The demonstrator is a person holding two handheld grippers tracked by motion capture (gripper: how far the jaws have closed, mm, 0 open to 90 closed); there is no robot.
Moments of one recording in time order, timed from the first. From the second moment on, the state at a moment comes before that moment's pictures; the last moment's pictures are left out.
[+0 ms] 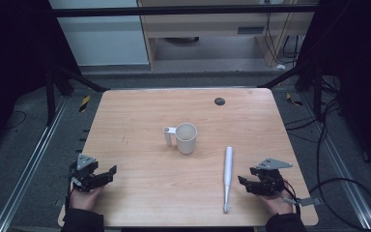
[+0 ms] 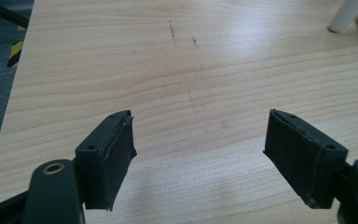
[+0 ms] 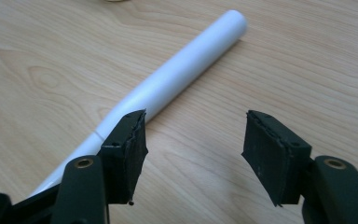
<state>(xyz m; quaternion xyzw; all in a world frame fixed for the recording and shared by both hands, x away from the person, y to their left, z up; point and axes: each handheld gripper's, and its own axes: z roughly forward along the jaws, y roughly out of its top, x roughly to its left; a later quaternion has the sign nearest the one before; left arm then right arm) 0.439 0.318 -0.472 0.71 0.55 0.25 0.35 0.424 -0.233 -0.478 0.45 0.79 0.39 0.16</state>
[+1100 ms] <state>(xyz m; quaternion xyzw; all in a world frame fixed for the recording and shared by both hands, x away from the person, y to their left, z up) 0.450 0.314 -0.475 0.73 0.55 0.23 0.33 0.422 -0.203 -0.490 0.37 0.84 0.39 0.08</state>
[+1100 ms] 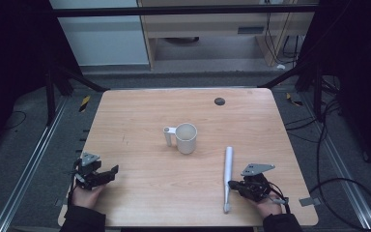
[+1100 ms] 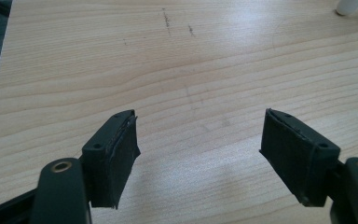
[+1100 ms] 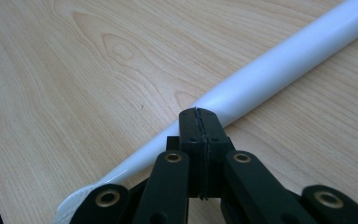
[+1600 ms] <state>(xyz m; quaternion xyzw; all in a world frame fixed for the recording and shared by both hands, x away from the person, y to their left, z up) 0.451 0.311 -0.476 0.74 0.54 0.24 0.33 0.423 -0.192 -0.493 0.36 0.85 0.38 0.08</state>
